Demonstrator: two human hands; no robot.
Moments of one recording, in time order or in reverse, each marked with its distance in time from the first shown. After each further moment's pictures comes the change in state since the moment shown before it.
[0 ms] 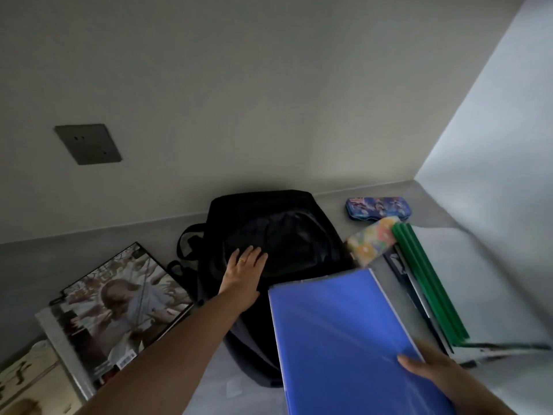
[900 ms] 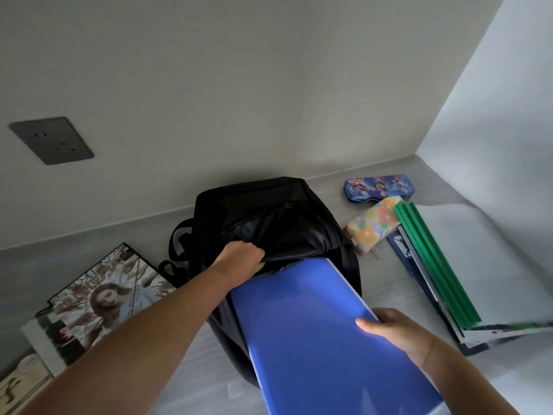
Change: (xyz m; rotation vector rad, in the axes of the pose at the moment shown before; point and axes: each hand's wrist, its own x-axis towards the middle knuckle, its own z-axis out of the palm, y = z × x) left_hand 0.043 -0.013 -0.013 0.104 0.006 0.236; right_hand 0.078 0.001 0.032 -0.225 -0.021 0.092
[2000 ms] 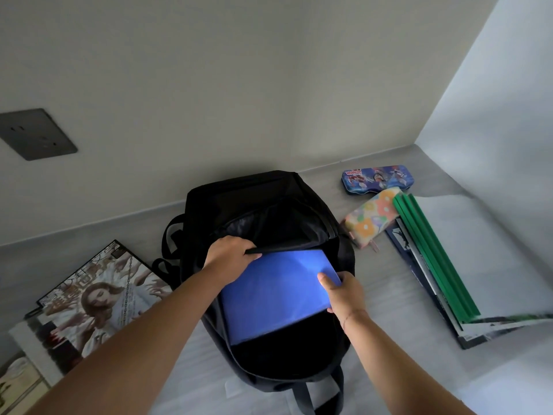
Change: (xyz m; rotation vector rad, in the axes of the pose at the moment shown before) left_hand -0.009 -0.003 -0.002 -0.533 0.063 -0.281; right_hand 0.052 -0.057 0.073 0.102 0.533 -0.041
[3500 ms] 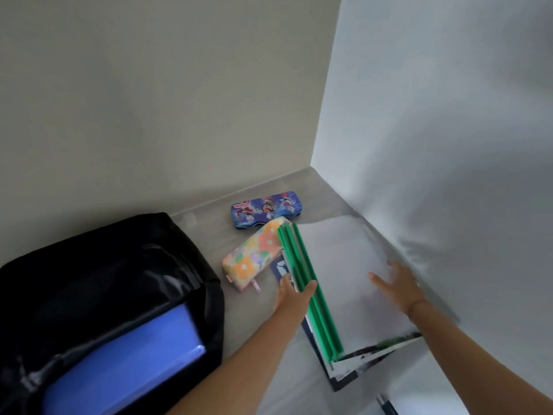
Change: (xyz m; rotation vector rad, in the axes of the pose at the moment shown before) left_hand 0.077 0.355 0.163 -0.919 -0.297 -0.353; right_hand 0.157 0.073 -0.352 -0.410 0.165 0.004
